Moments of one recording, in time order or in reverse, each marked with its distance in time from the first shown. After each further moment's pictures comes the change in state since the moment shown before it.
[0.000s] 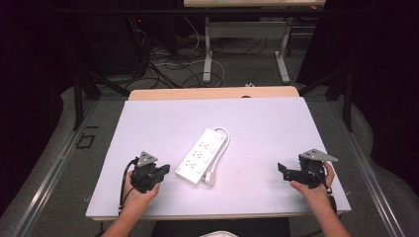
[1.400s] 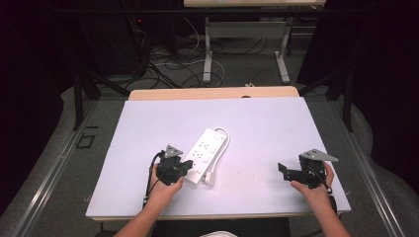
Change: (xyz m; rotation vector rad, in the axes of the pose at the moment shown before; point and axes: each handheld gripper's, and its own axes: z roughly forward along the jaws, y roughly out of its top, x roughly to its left) left arm -0.046 0.030 0.045 0.027 -0.080 0.011; right arm 0.000 -0.001 0.000 0.006 0.005 0.017
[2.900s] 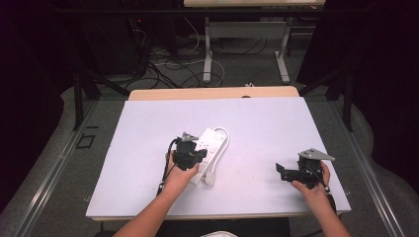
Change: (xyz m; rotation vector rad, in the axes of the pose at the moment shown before) left arm -0.014 0.047 0.030 0.034 -0.040 -0.020; right arm 0.003 0.001 0.006 0.011 -0.013 0.005
